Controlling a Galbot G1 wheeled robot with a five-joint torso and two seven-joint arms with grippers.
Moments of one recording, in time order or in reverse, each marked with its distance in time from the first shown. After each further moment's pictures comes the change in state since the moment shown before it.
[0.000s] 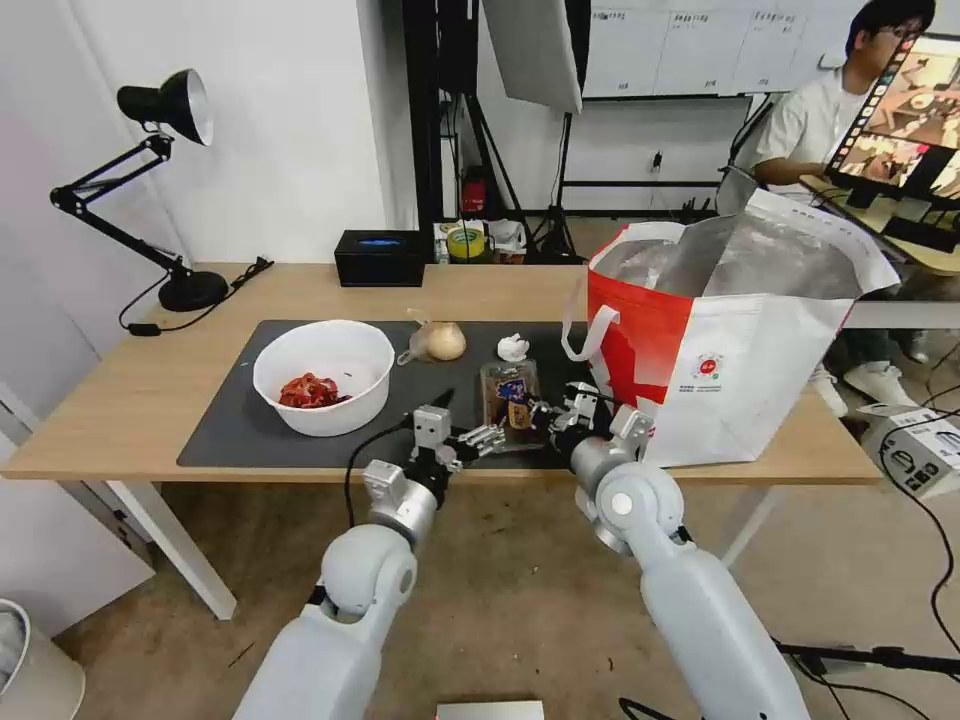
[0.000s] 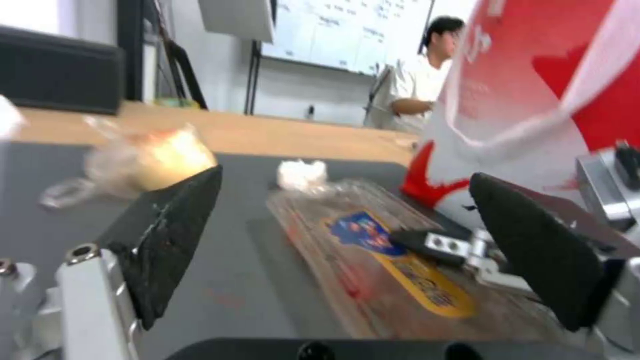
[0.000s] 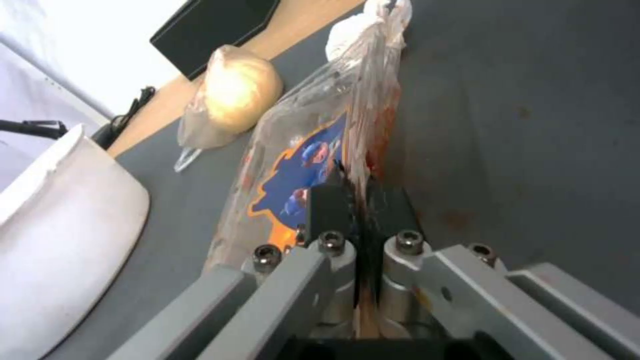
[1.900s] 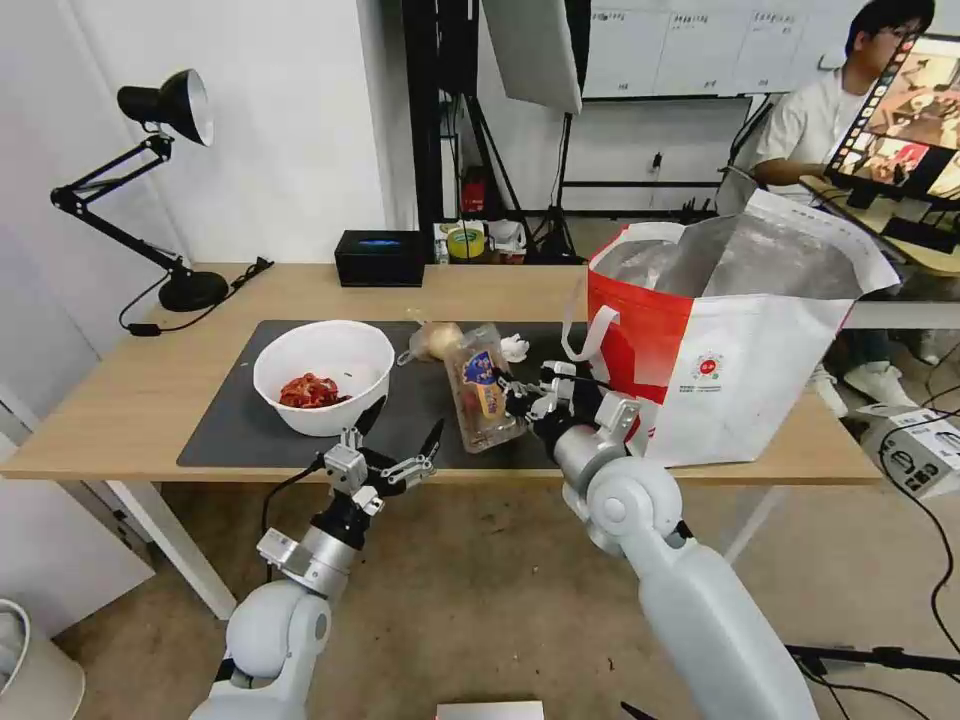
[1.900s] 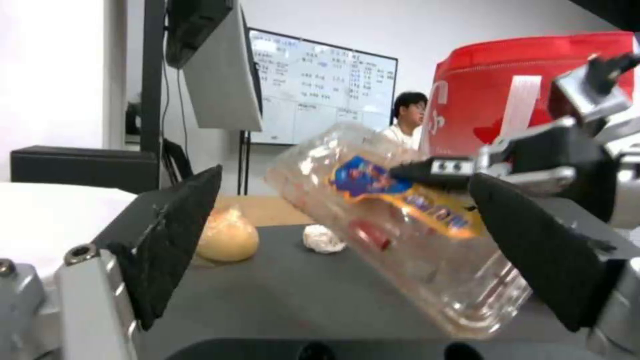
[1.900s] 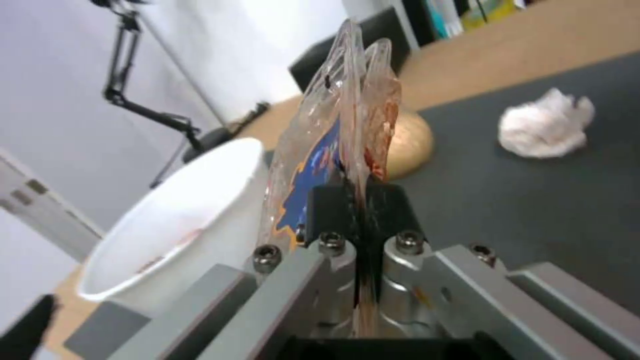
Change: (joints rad) left arm 0.205 -0.029 -0.256 -0.034 0.001 -0.309 0.365; right arm -0.002 -0.039 -0.061 0.168 -0.086 0.023 -0.131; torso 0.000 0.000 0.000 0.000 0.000
